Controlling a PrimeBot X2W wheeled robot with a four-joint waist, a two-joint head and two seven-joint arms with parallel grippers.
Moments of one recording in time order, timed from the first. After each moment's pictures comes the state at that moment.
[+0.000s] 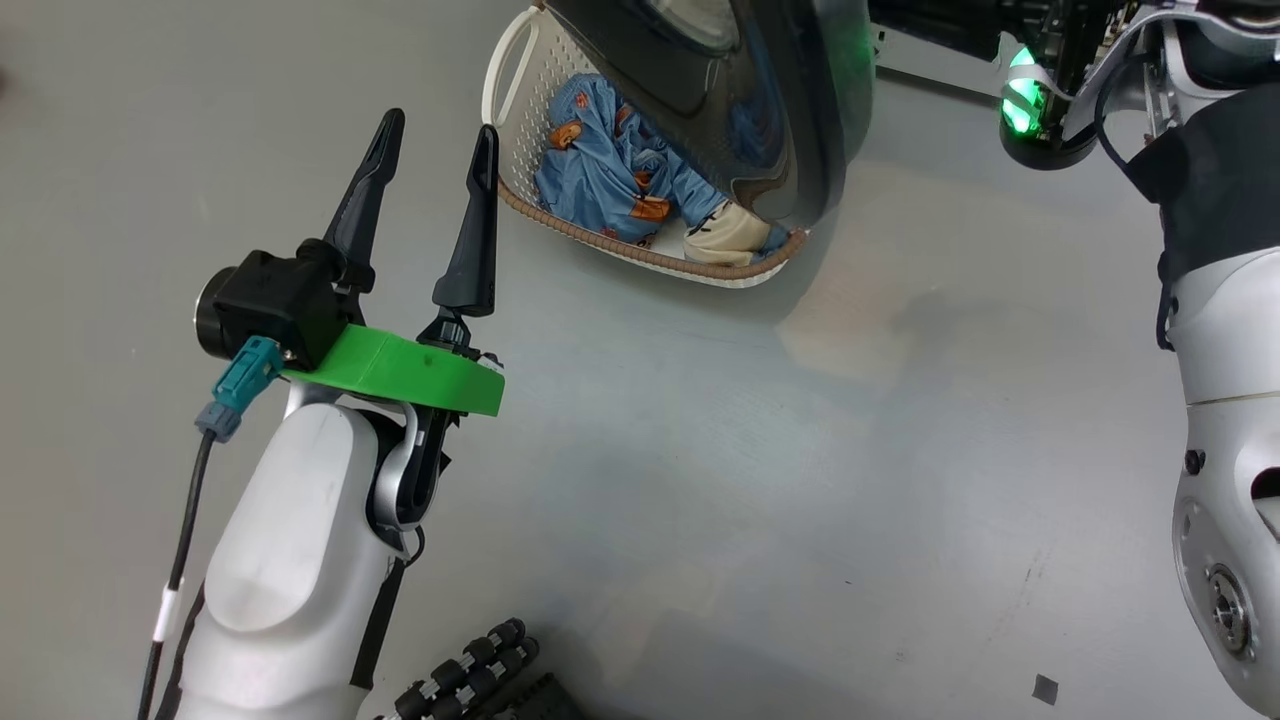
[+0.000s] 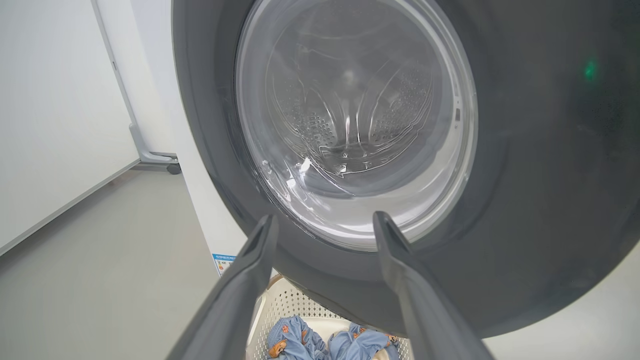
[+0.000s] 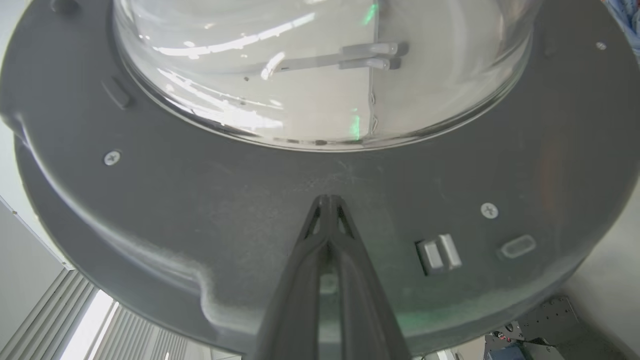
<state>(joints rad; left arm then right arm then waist) -0.35 0.02 -0.28 0.12 -0.37 -0.13 -0.25 -1.00 -0.09 0.14 0.60 1.46 -0.10 1.17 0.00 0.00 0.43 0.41</state>
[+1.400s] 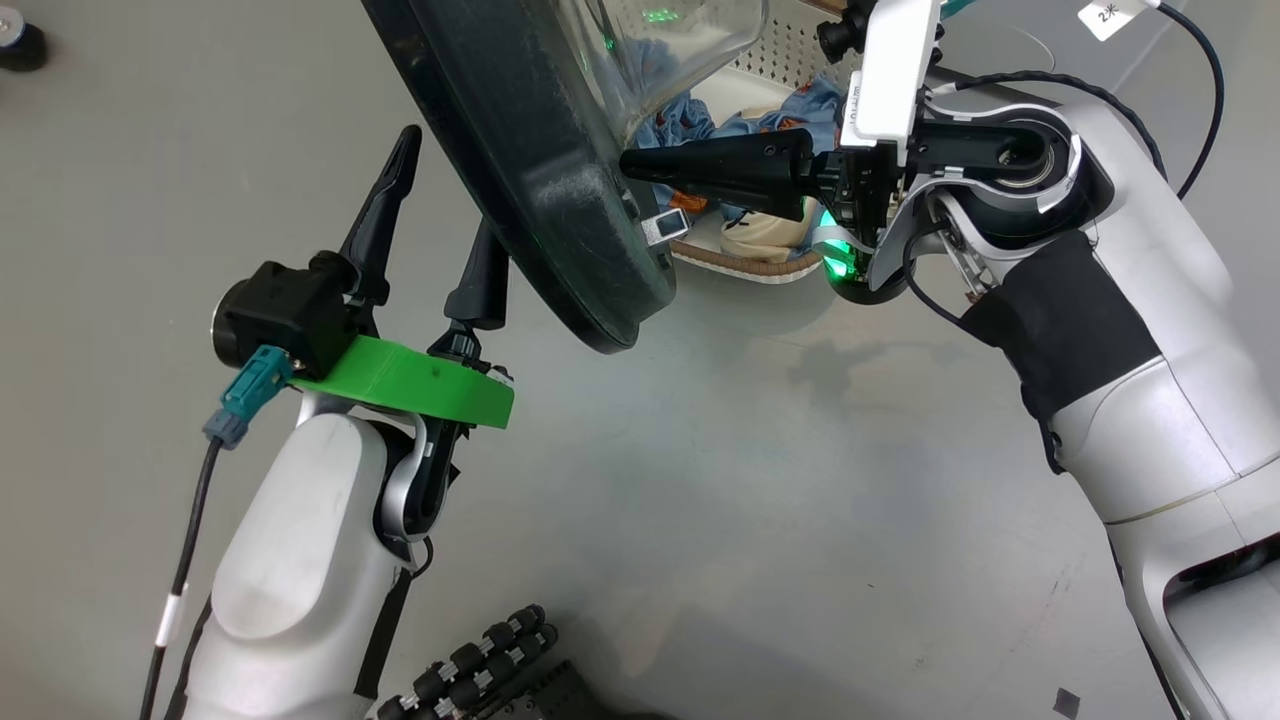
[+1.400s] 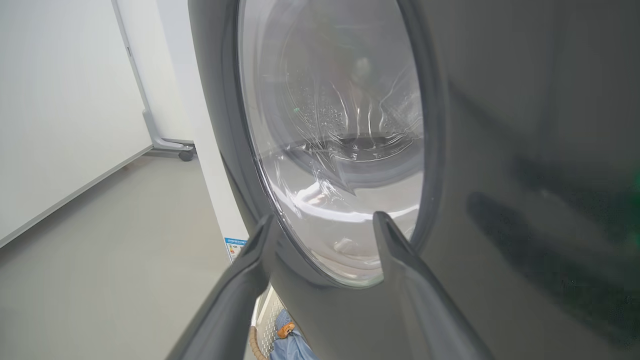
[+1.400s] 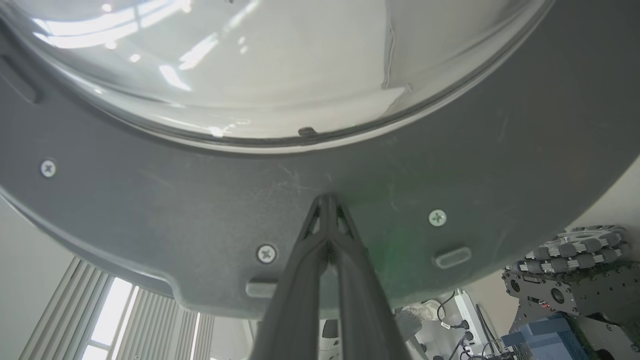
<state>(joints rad) -0.33 0.02 -0.31 0.12 -0.40 -0.13 -0.25 -0.86 -0.08 0.56 0.45 1.80 -0.13 0.93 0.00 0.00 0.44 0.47</state>
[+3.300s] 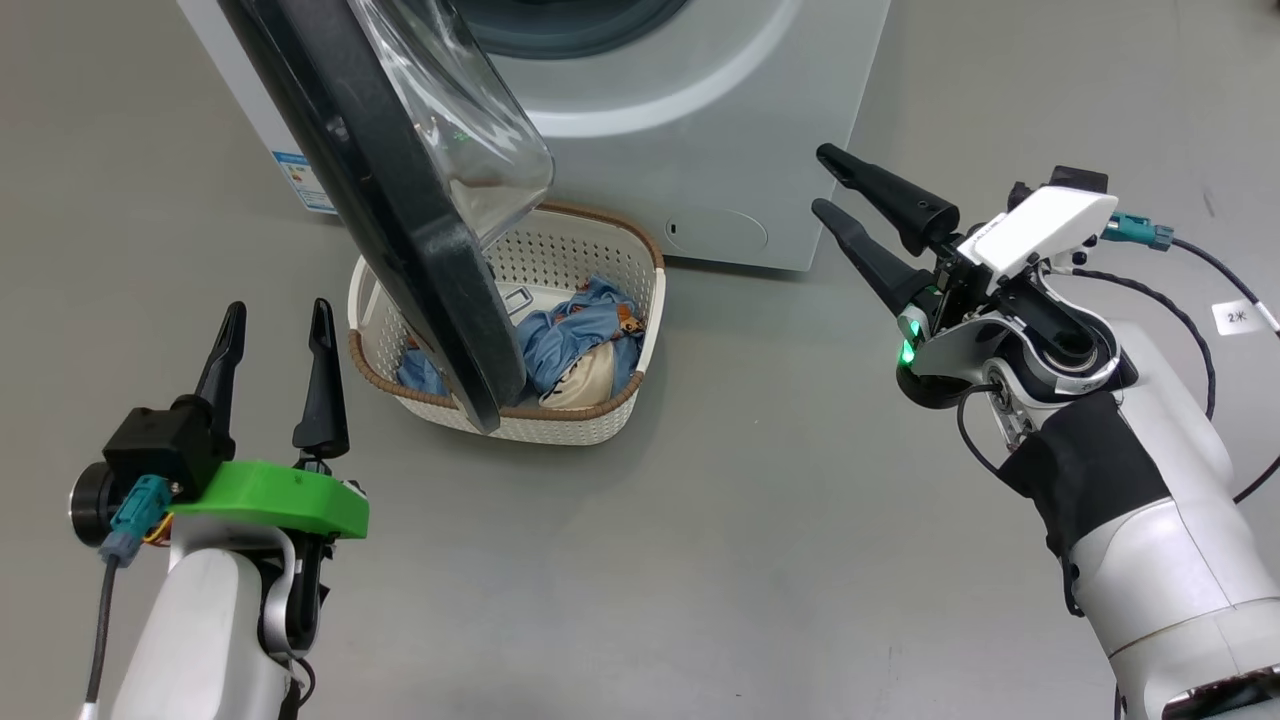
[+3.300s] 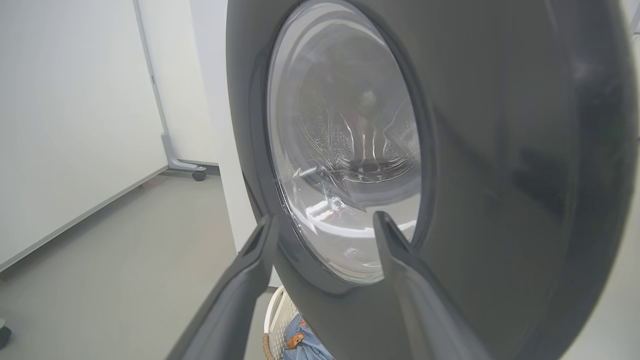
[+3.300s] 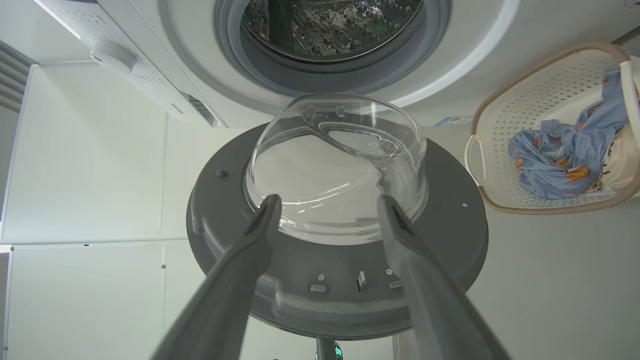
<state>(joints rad) -0.10 0.08 -0.07 0.18 -0.33 -0.13 -0.25 -0.57 -0.09 0.36 0.55 1.79 0.11 0.45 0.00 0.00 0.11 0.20</state>
